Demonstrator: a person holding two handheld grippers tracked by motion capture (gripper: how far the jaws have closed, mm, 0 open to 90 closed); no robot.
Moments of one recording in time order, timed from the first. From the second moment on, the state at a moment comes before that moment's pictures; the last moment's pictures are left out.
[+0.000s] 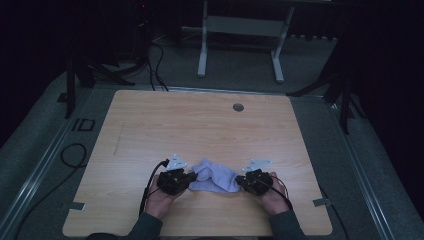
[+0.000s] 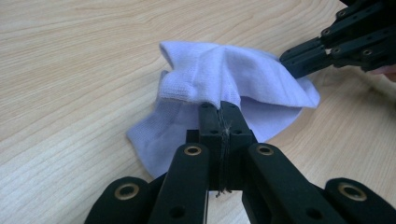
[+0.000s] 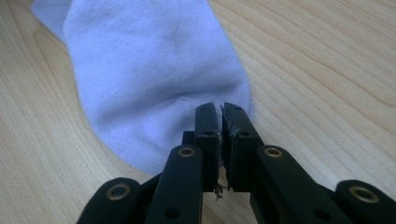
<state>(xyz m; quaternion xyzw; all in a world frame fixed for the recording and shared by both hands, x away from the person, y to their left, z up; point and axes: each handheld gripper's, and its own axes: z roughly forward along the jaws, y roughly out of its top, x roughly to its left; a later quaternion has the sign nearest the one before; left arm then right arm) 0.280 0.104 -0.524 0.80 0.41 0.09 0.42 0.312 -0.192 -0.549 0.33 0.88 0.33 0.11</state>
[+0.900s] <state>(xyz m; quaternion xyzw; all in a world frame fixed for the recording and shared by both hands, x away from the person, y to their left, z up) 0.282 0.118 -0.548 0.83 0.44 0.07 0.33 0.309 -0.191 -0.552 0.34 0.87 0.33 0.12</state>
